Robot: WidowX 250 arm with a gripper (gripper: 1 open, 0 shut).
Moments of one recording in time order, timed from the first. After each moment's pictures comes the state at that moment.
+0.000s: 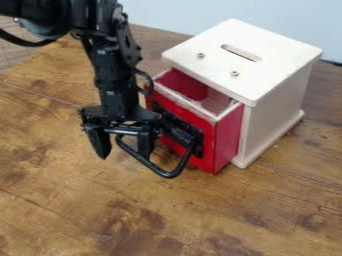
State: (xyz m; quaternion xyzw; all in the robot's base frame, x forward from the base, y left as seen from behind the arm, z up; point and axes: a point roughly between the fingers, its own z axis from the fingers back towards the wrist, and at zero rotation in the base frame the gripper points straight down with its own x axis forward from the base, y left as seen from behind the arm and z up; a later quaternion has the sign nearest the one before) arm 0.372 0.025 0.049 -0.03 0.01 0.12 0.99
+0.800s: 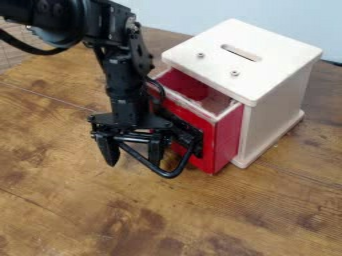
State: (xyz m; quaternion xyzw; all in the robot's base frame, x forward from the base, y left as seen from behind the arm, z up) arm 0.368 0.009 0.041 -0.03 0.01 0.13 0.99
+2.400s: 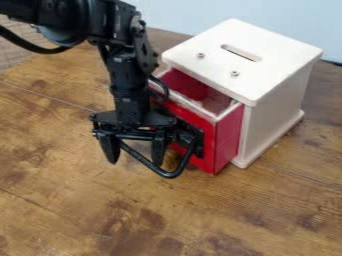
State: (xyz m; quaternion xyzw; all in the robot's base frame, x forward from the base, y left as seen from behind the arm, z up) arm 0.372 -0.003 0.044 -0.03 -0.01 0.16 0.99
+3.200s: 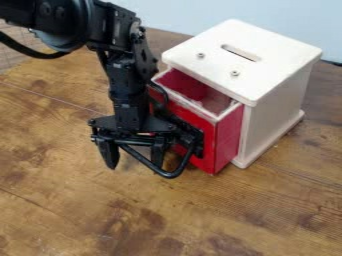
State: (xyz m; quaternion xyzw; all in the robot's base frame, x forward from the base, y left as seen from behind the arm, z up) arm 0.366 -0.003 0.041 -0.03 0.00 0.15 0.99
